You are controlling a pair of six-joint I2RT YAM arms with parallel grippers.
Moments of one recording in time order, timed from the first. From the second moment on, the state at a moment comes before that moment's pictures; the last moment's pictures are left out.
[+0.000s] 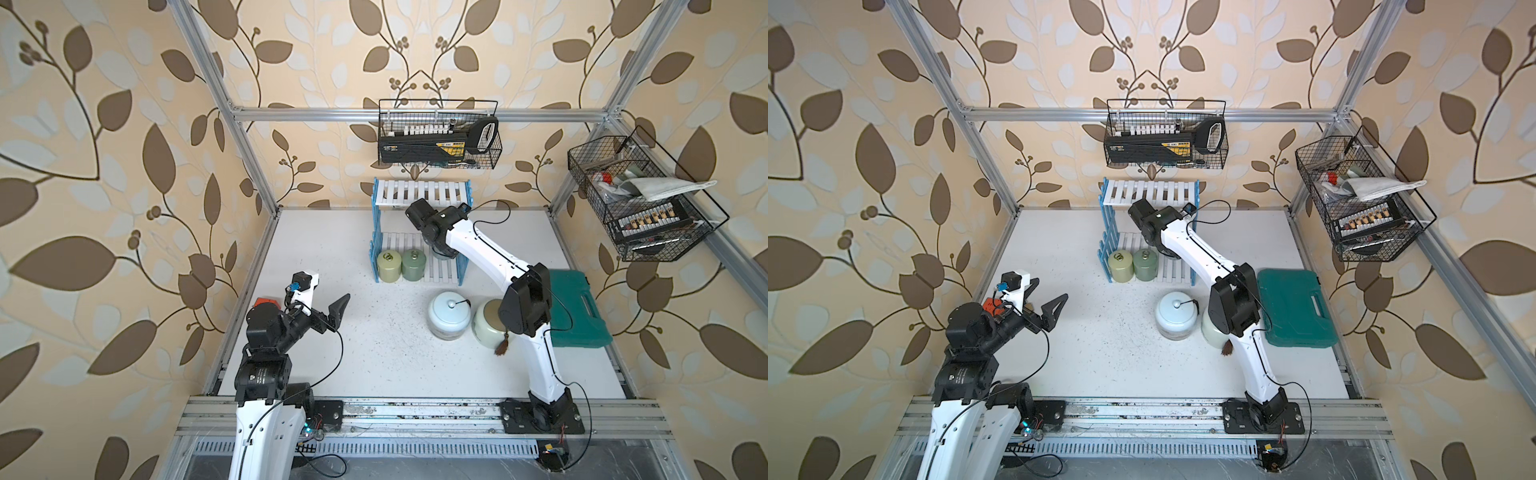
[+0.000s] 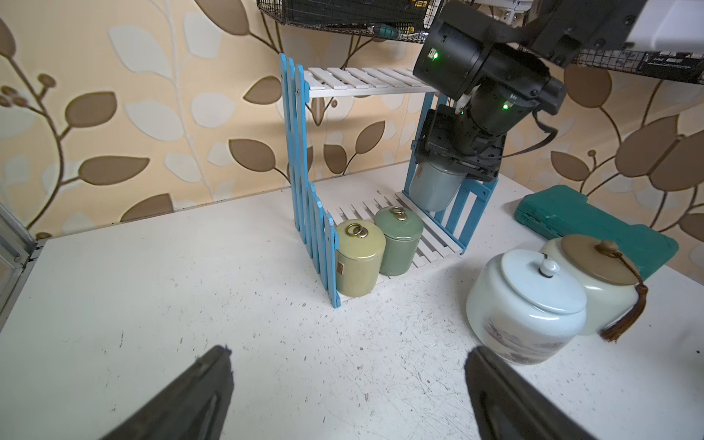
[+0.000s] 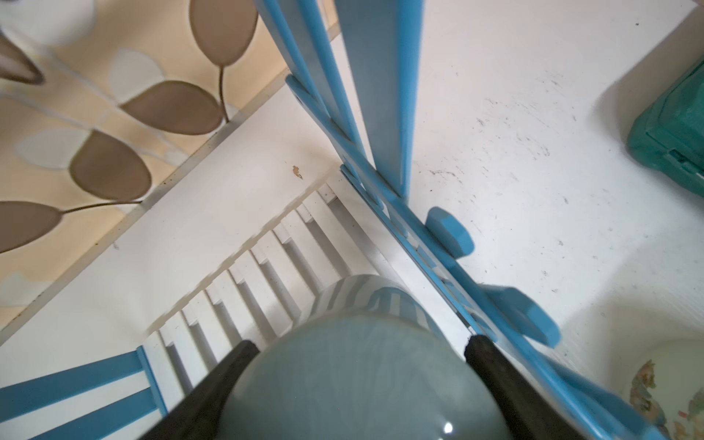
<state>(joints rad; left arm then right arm) 0.03 0.40 0.52 -0.35 0.59 0.05 0.60 2.20 2.18 -1.19 0.69 1.34</state>
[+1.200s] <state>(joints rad) 0.05 0.39 0.52 -0.35 0.59 0.05 0.92 1.73 1.66 -0.85 0.40 0.56</state>
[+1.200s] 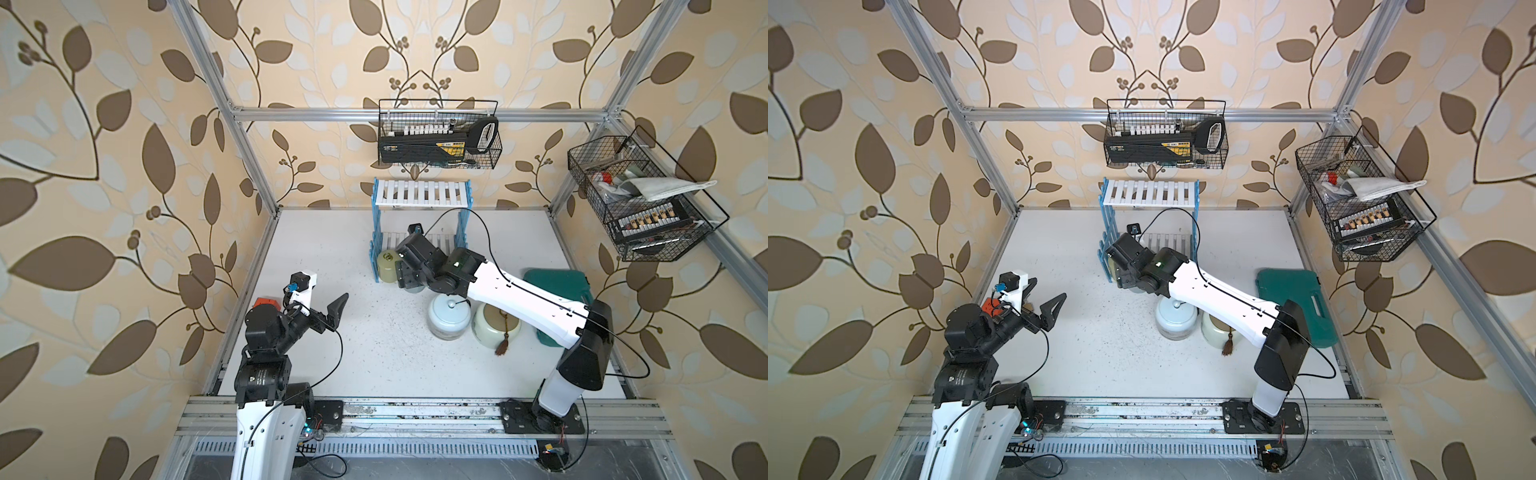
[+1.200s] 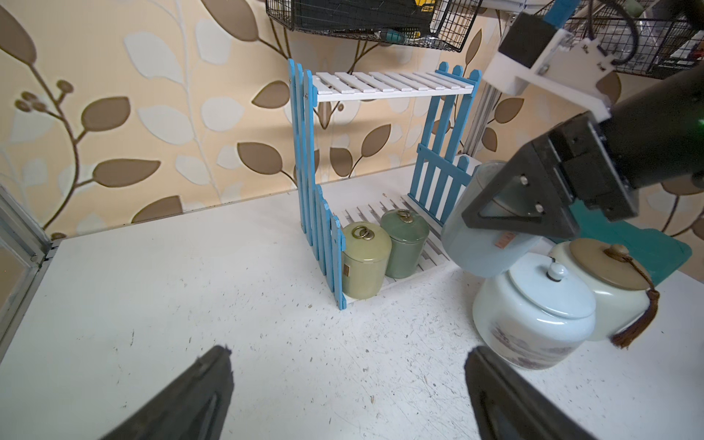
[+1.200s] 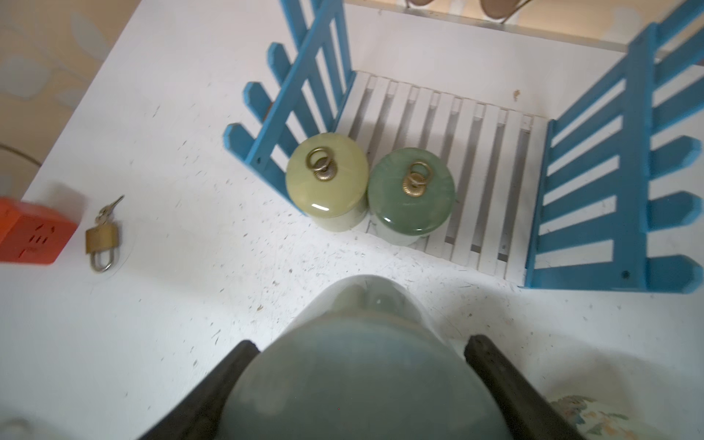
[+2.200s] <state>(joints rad) 0.07 0.41 0.52 -0.35 0.59 0.05 0.95 1.86 1.45 -0.63 0.12 0.26</state>
